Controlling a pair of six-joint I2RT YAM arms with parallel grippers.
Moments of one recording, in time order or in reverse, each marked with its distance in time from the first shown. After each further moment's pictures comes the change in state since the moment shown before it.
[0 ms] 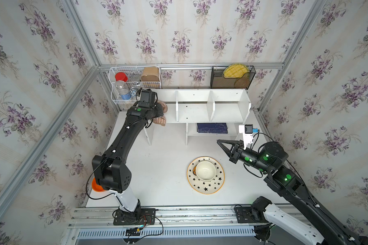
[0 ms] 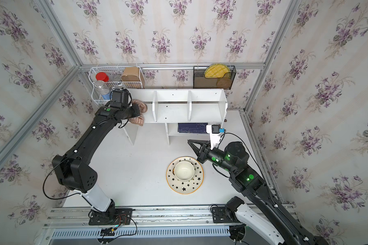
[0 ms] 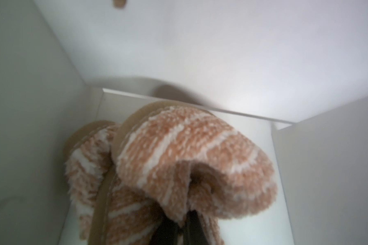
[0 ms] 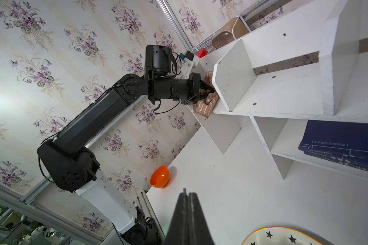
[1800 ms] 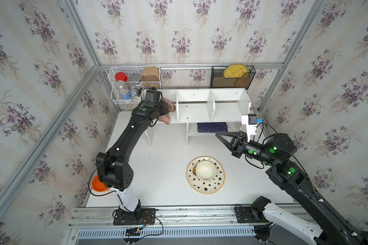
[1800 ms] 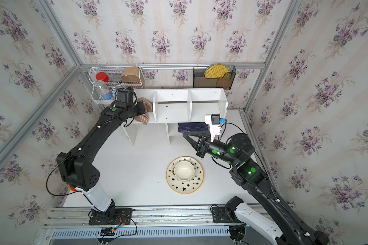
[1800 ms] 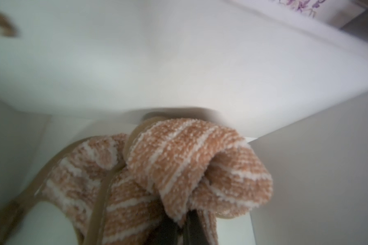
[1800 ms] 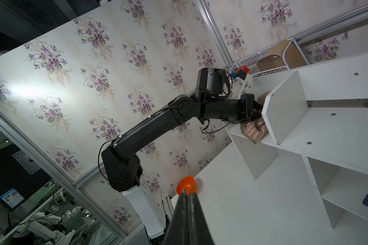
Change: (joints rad) left arm -0.065 0.028 -0.006 0.094 0.019 -0.037; right arm 0.000 0.093 0.175 0.071 -0.138 0.012
